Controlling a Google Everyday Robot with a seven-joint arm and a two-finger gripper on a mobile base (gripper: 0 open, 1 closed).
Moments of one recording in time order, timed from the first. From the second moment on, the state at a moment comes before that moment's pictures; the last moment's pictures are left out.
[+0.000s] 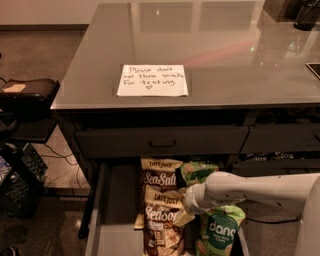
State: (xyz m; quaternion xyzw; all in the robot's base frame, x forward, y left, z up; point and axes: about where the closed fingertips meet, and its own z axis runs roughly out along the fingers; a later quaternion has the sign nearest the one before) arm 0.484 -0.076 0.413 -0.62 0.74 0.15 0.22
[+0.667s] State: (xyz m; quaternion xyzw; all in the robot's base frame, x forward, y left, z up) arm 0.483 -0.058 0.427 -0.61 0.74 0.19 0.23
